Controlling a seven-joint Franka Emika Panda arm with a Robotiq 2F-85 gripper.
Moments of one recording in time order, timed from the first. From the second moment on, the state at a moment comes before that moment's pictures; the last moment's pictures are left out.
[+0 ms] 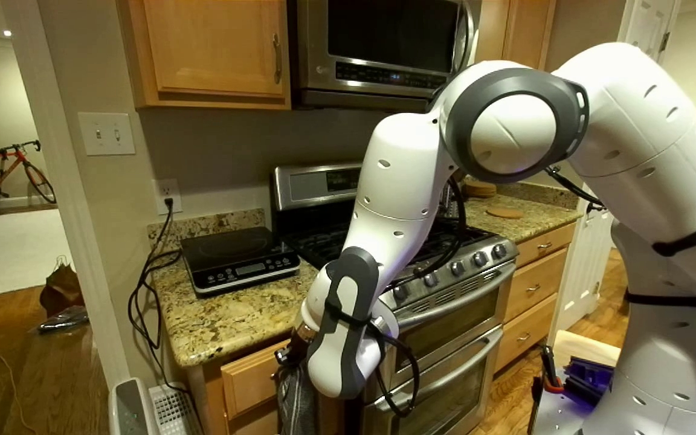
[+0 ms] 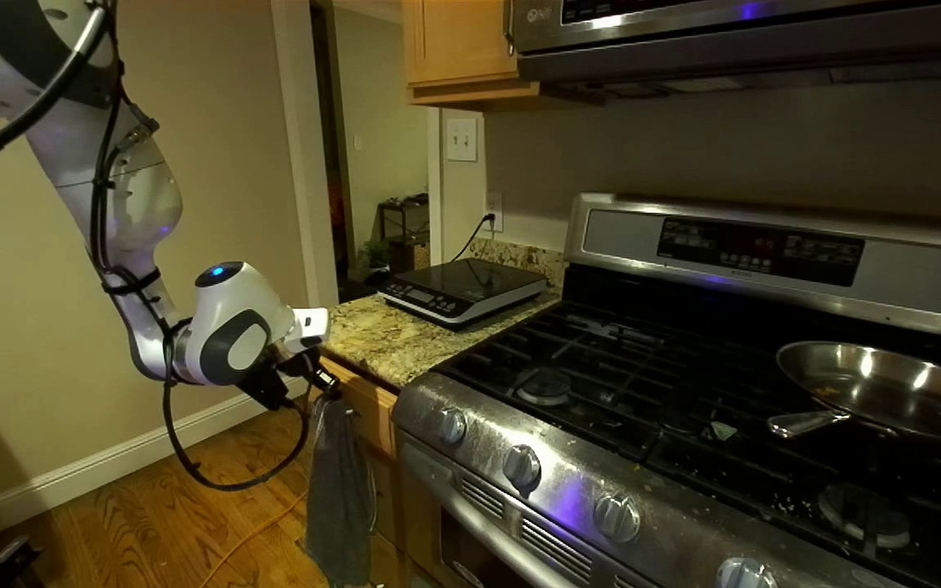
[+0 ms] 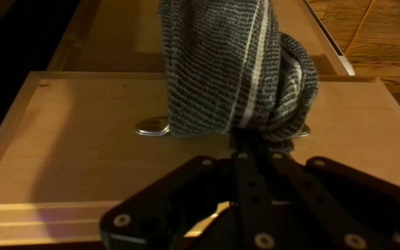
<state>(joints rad) 0.62 0.82 -0.26 -2.17 0.41 3.46 0.32</state>
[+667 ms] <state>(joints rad) 0.56 0.83 -0.23 -2.12 0.41 3.44 0.29</state>
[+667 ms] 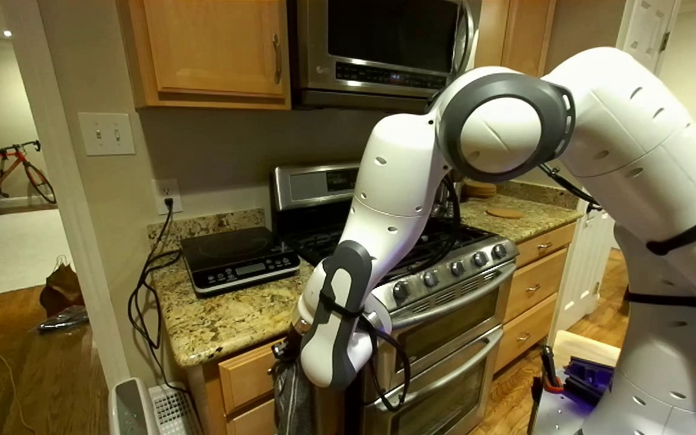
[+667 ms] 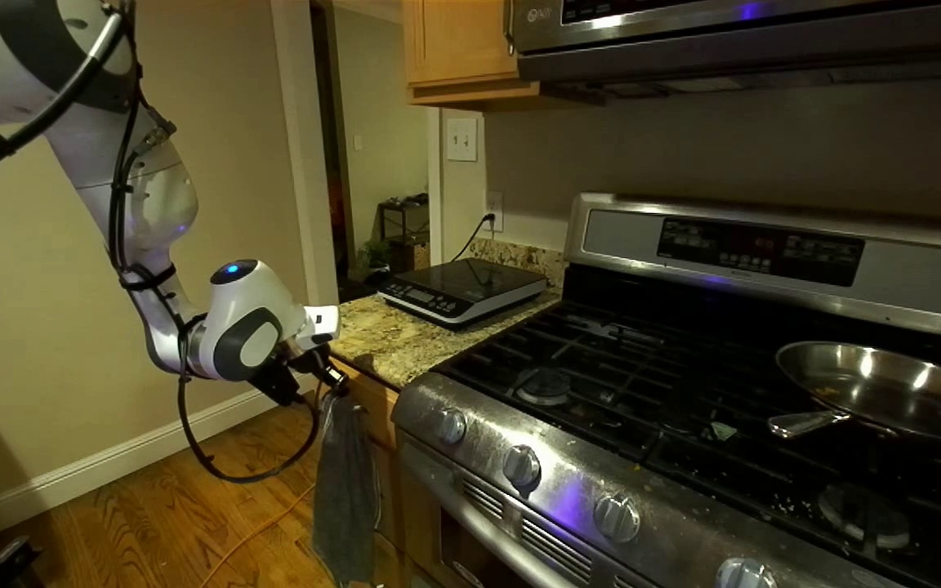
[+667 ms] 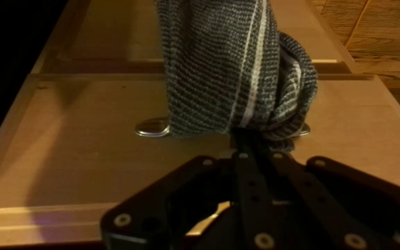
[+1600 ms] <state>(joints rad) 0.62 0.76 -0.18 -2.23 0.40 3.44 0.16</state>
